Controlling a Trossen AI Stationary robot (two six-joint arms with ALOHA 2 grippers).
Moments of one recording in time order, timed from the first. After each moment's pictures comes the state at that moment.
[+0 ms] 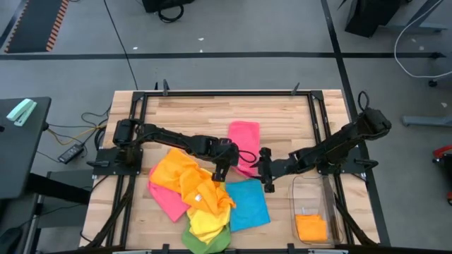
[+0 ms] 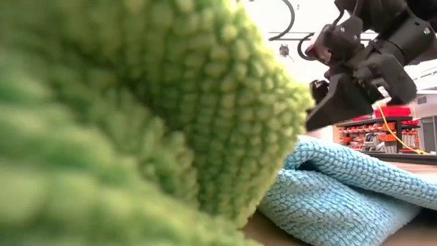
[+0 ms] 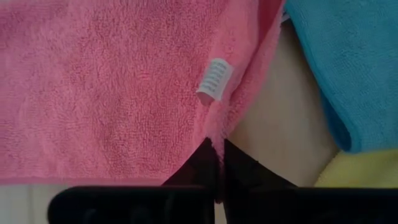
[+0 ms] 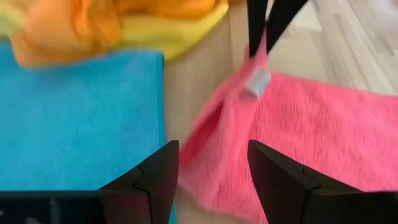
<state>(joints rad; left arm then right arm) -0.06 1.95 1.34 -0.45 -0.05 0.16 0.33 1.48 0.52 0.27 0.32 0.09</state>
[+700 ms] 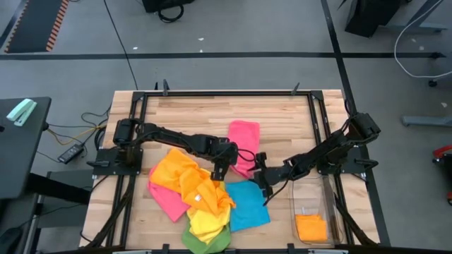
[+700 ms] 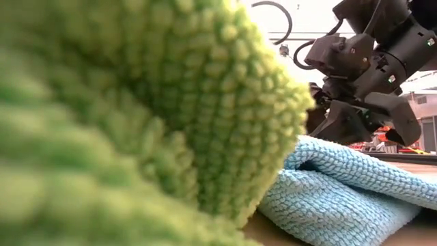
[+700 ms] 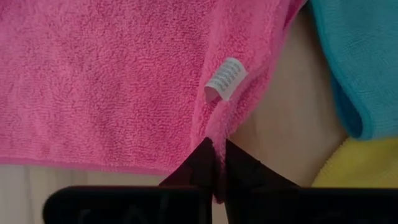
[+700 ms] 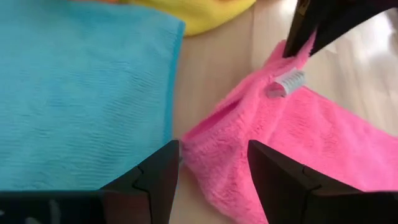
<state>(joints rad) -0.05 1.96 1.34 -0.49 -0.06 0.14 0.37 1.63 0.56 0.32 0.41 -0.14</state>
